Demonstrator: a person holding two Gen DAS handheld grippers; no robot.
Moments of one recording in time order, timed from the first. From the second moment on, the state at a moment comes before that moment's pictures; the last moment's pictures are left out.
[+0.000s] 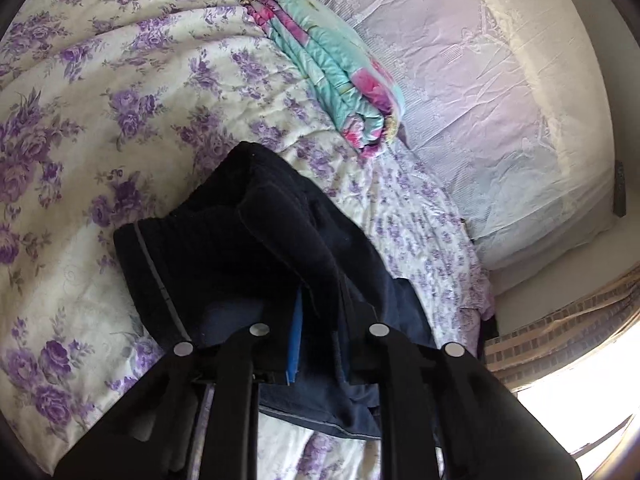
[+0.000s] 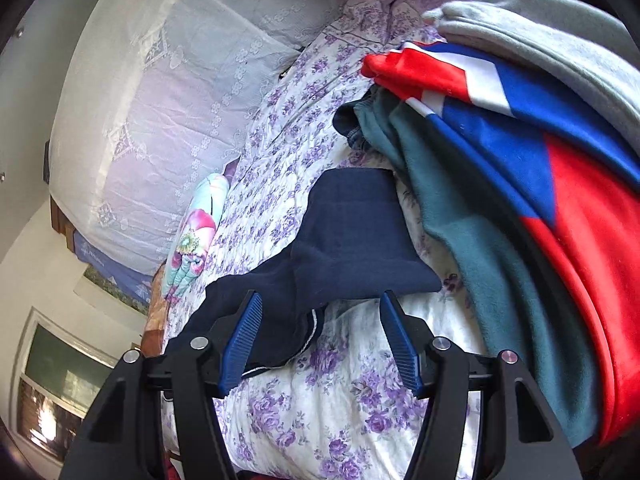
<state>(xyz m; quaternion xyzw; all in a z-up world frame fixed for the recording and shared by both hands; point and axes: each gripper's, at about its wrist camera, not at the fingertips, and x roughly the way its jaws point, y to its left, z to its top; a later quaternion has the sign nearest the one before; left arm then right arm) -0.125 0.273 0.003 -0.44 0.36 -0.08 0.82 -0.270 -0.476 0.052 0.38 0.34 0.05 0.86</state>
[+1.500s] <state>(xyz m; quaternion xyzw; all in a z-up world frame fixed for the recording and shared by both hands) -0.124 0.296 -0.019 -0.45 0.38 -0.08 0.81 -0.301 -0.516 0.018 0.46 0.39 0.03 0.80</state>
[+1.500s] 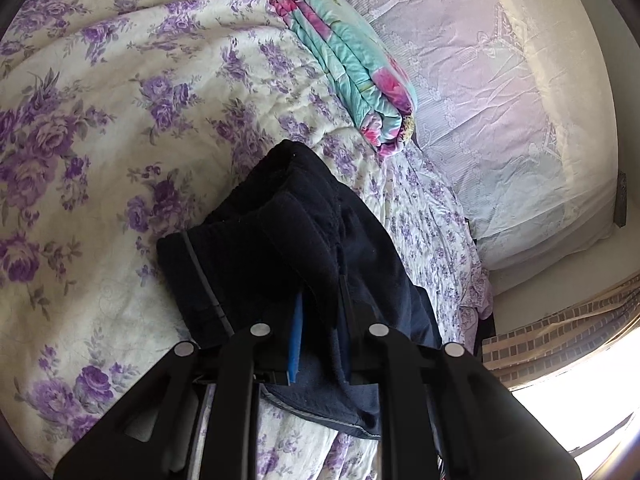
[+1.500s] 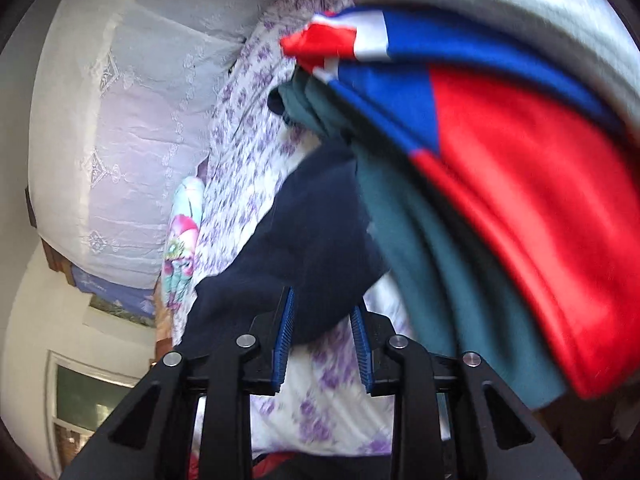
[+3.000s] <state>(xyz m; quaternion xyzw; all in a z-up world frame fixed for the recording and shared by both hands) -0.153 0.276 -0.004 -0.43 0.38 -0.07 0.82 -0.277 -0.492 0.061 0.44 0.33 0.11 0.83</state>
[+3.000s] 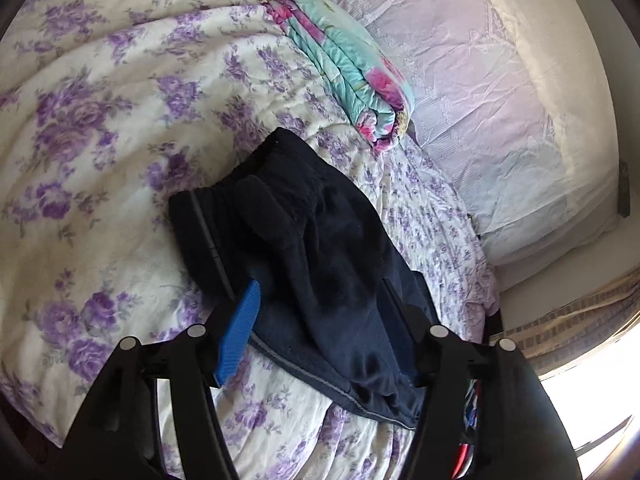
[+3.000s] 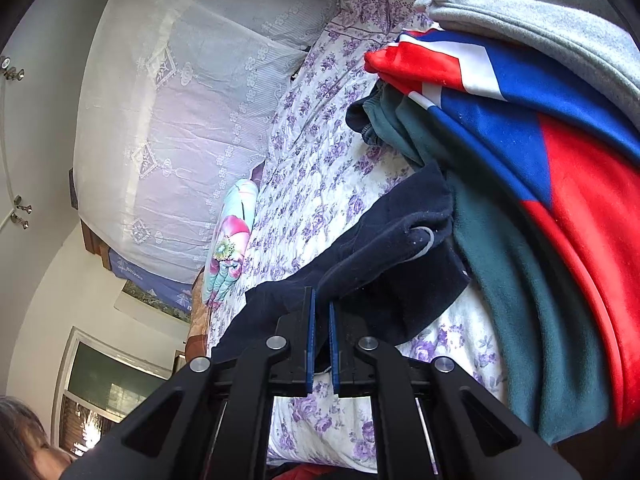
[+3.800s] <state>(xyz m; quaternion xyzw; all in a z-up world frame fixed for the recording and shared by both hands) -0.004 0.272 0.075 -0.48 0.31 -0.11 0.81 -0.072 -0.513 0.125 0.39 0.31 0.10 0.86</state>
